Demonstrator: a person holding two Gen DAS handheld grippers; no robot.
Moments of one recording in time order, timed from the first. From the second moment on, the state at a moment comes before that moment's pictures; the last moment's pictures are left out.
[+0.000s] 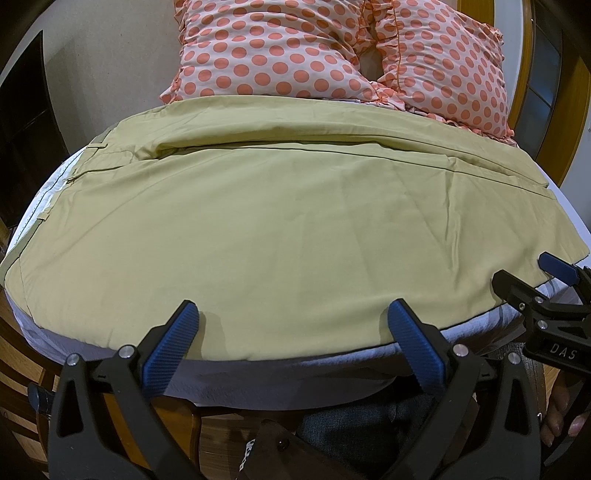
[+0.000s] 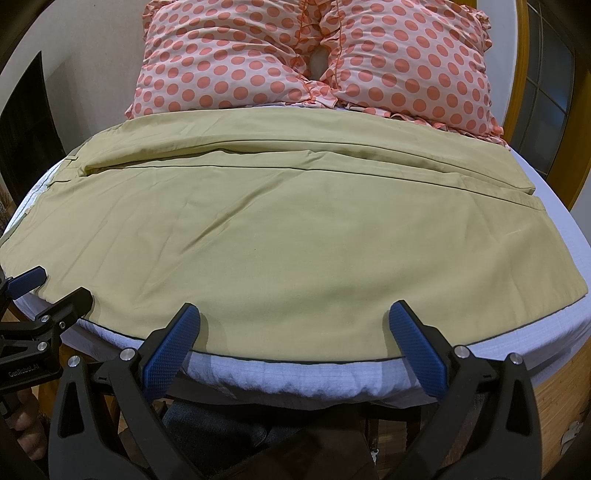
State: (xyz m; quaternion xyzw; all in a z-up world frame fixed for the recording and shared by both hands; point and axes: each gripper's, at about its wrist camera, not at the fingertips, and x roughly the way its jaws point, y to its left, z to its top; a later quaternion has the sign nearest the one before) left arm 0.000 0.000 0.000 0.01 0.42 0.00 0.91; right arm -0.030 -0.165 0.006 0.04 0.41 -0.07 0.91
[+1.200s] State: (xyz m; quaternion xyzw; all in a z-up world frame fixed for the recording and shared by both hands) left arm 0.015 0.016 0.028 0.01 0.38 0.01 0.92; right arm 0.028 -0.291 0.085 0.09 0.37 -0.19 0.91
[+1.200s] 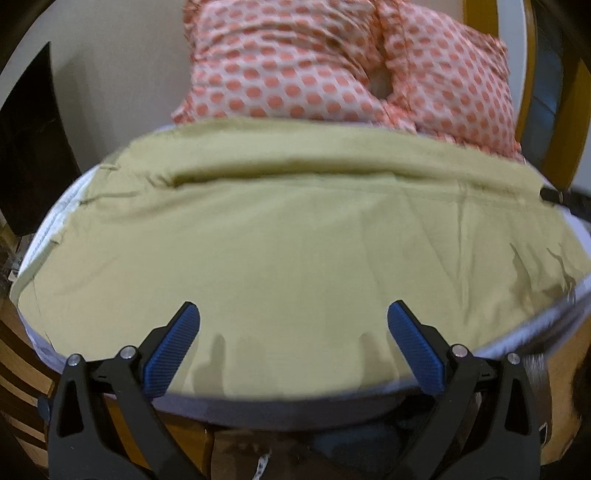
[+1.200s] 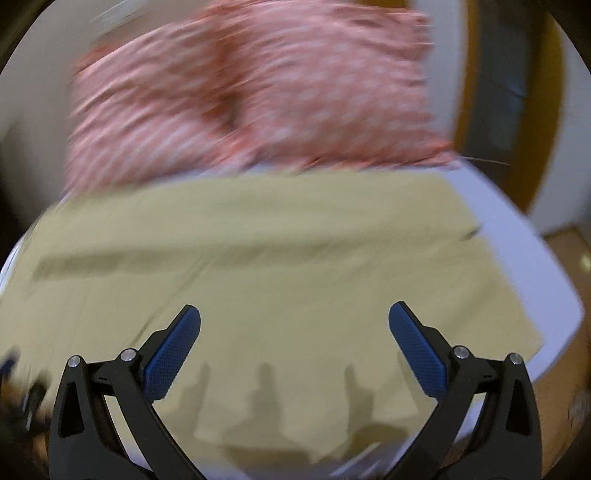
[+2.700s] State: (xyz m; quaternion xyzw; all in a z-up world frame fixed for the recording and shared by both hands) left arm 0.049 0.101 0.081 -0.15 0.28 -0.07 0.95; right arm -0.100 -0.449 0.037 0.50 0.25 -0.19 0.81
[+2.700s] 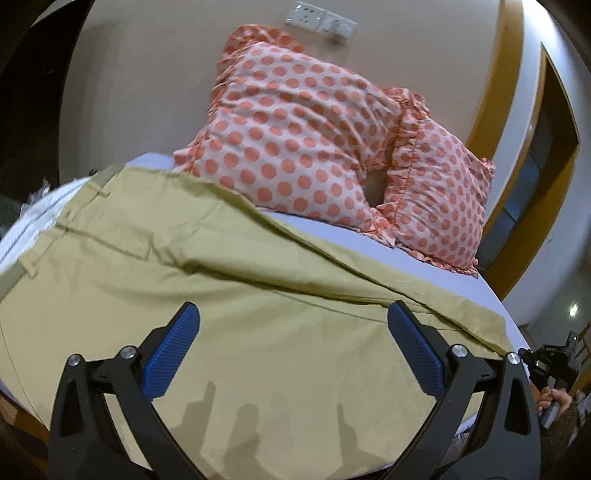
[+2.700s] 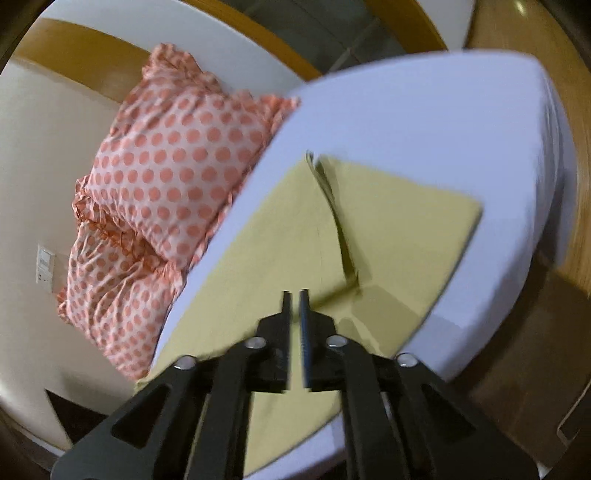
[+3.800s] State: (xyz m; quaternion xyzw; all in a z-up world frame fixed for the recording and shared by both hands) left arm 0.280 0.154 0.037 -0.25 0.44 -0.01 0.86; right arm -0.079 -0.456 0.018 0.54 0.12 -0.13 0.82
